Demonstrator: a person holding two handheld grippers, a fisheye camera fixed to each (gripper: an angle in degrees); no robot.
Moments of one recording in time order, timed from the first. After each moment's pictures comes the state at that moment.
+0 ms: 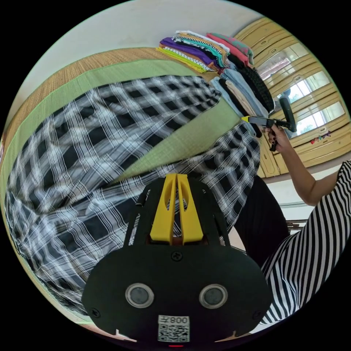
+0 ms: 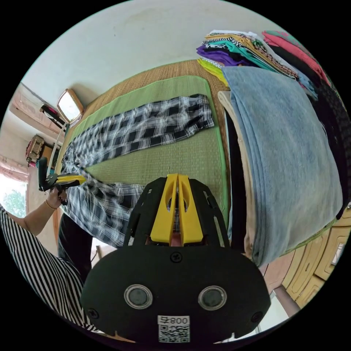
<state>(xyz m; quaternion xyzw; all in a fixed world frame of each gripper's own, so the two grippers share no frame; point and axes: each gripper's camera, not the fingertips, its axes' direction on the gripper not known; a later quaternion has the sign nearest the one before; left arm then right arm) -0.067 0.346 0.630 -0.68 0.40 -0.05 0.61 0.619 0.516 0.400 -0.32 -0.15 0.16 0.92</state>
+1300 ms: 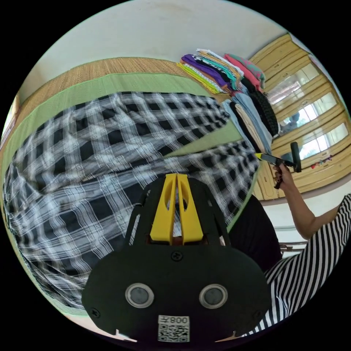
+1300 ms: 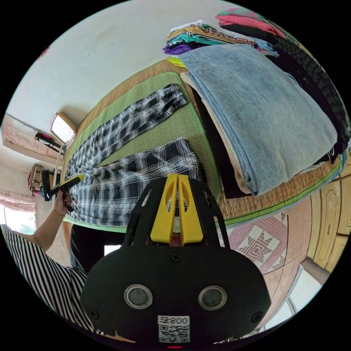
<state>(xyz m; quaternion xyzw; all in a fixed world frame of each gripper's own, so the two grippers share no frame) -0.038 0.444 0.627 -0.66 0.38 -0.12 0.64 0.658 0.615 0.371 -0.30 -0.11 0.27 0.91</state>
